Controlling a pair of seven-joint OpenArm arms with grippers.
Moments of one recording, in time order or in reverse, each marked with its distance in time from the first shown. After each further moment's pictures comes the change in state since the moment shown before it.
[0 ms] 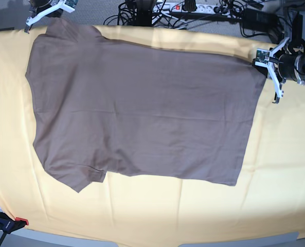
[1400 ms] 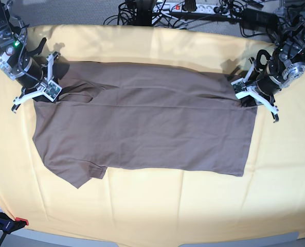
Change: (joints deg) left arm 0.3 18.2 0.0 -1.5 9.8 33.1 19.9; right arm 42.7 0.0 2.6 -19.6 21.3 8.2 13.3
